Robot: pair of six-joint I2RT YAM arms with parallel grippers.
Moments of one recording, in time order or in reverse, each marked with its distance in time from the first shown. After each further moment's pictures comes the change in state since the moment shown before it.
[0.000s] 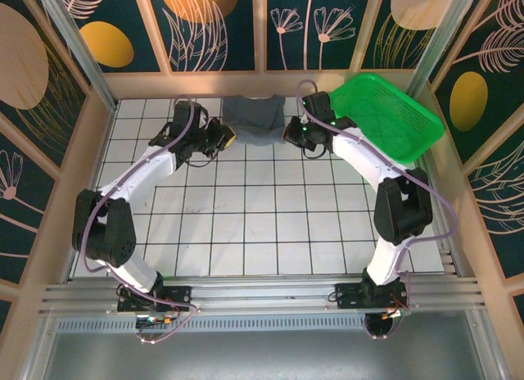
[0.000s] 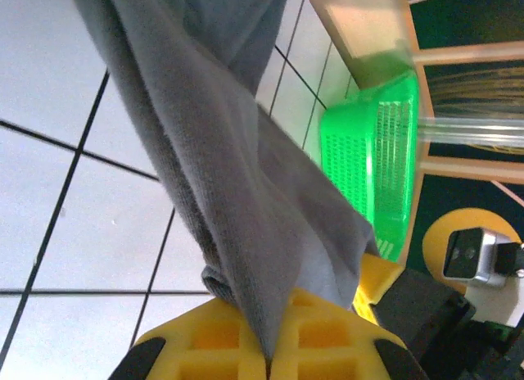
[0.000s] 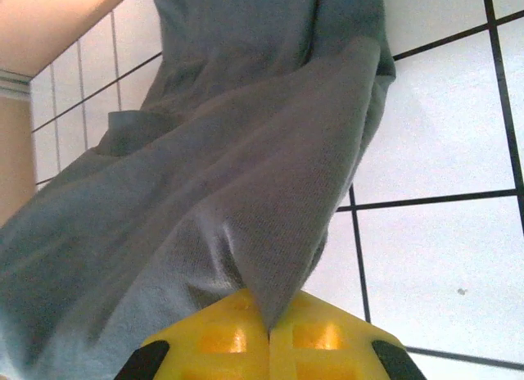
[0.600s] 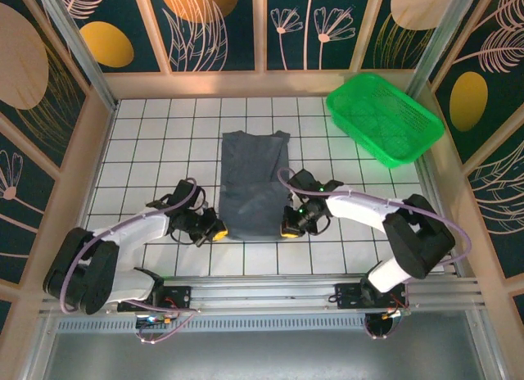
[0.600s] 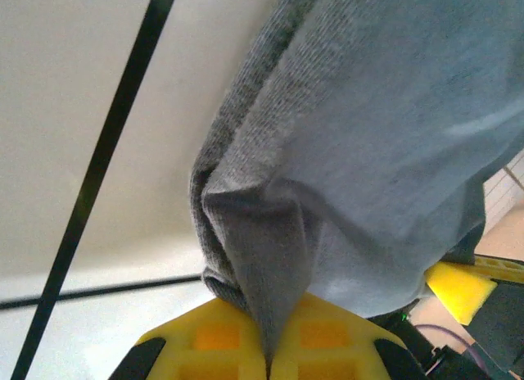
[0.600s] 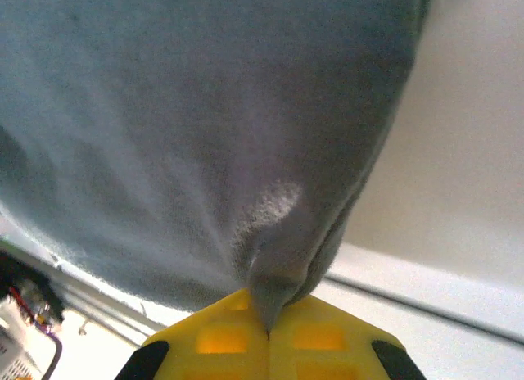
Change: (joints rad) left arm -0.097 -0.327 -0.719 -0.131 0.165 0.045; right arm 0.277 -0.274 -0.685 -0.079 -0.231 0.008
